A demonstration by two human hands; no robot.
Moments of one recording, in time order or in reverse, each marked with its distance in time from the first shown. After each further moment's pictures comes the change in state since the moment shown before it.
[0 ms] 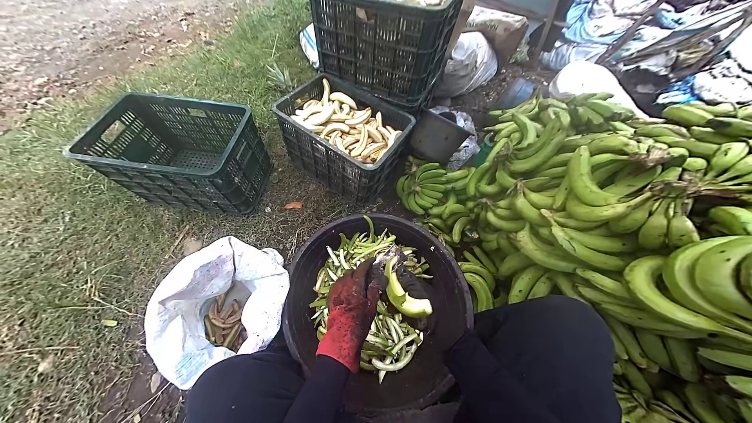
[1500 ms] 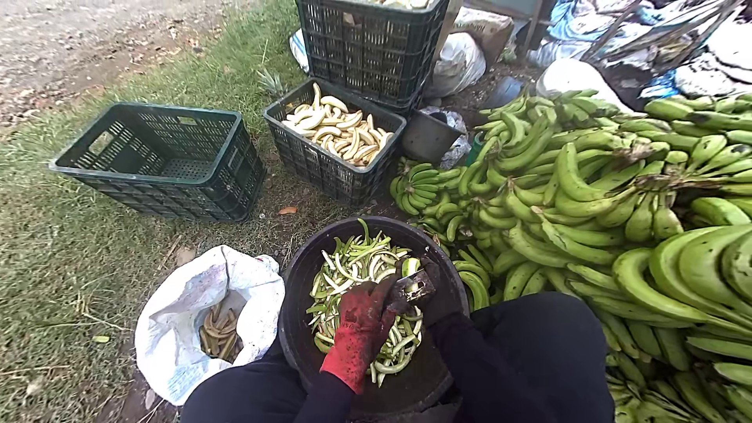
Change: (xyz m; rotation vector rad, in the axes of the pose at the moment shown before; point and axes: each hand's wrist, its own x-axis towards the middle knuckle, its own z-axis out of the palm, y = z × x) left_hand -0.014 0.002 0.029 0.037 0.136 0.422; right_hand 0.035 -0.005 -0.023 0.459 0.479 -0.113
